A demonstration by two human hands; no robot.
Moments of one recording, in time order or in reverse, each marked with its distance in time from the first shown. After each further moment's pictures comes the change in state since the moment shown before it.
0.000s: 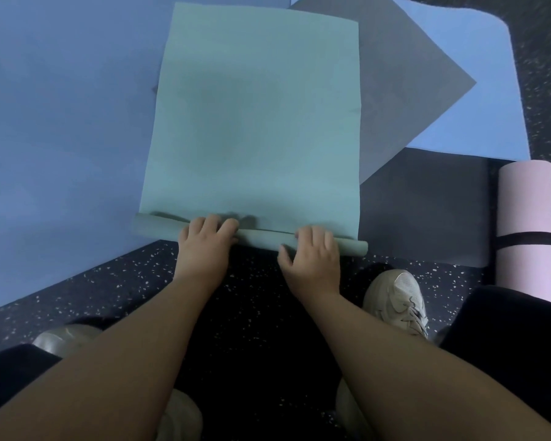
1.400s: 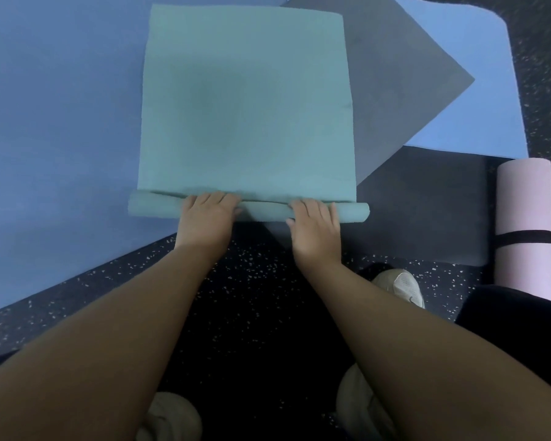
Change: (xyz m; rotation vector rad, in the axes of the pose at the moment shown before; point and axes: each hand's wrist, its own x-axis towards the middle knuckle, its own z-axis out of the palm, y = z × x) left_hand 0.045 -0.001 -0.008 0.003 -0.002 0.063; right_hand 0.044 0.007 0.004 -0.012 0.026 -0.121
